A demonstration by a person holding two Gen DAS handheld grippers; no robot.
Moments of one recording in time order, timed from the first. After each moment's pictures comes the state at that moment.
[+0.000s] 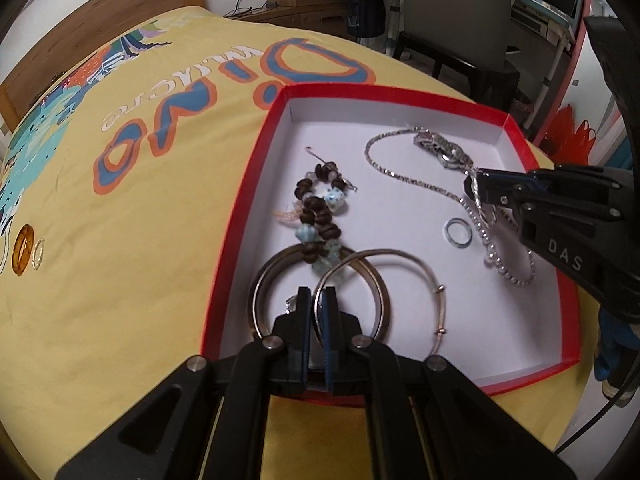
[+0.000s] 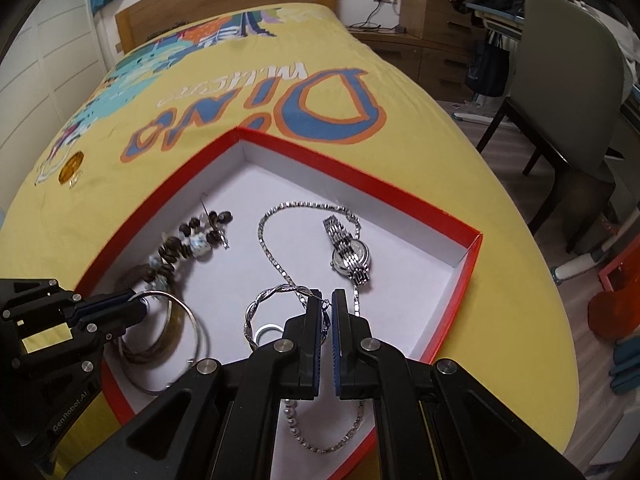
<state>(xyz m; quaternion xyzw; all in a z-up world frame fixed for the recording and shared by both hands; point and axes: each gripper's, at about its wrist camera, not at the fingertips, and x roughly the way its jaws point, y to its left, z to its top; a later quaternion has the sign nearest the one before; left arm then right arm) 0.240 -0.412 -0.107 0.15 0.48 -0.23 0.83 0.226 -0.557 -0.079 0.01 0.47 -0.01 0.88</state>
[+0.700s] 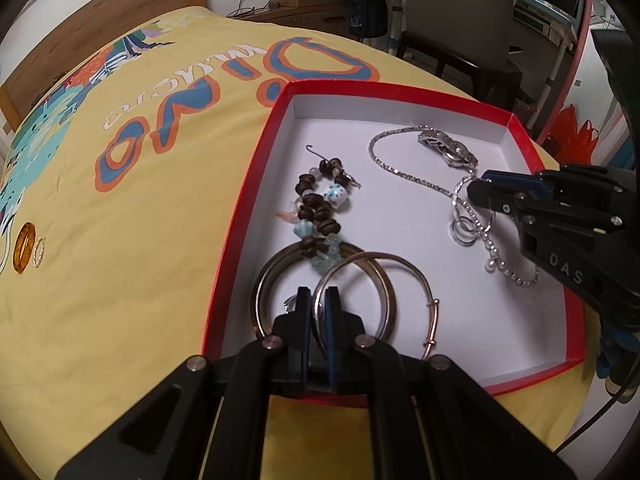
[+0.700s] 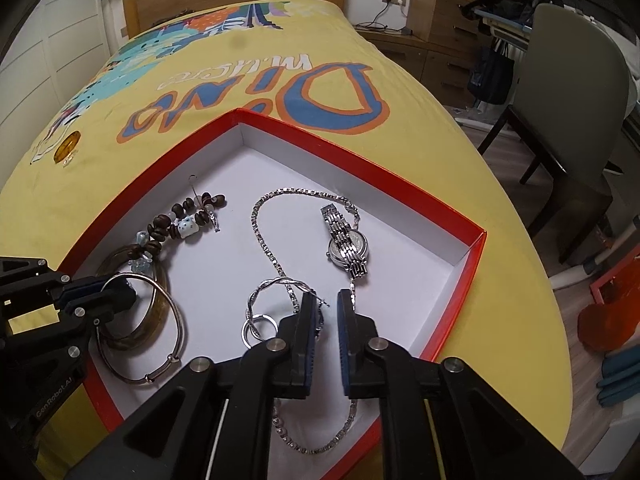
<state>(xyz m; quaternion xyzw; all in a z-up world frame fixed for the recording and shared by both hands) 0.238 -0.411 -0.108 0.15 0.48 -0.22 0.84 0.223 -0.553 -0.085 -0.02 0.47 -0.01 0.88</state>
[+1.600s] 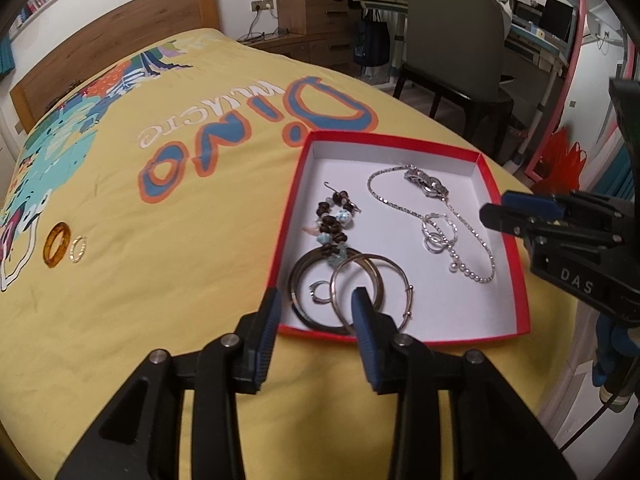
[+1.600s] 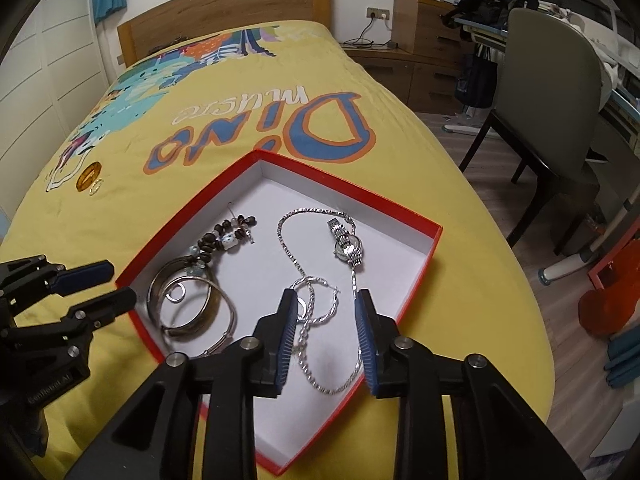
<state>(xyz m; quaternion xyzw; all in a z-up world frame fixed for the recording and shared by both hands) 0.203 -0.374 -0.049 0.12 0.44 -0.22 0.86 0.181 -0.545 -0.037 0.02 0.45 -0.02 0.90</state>
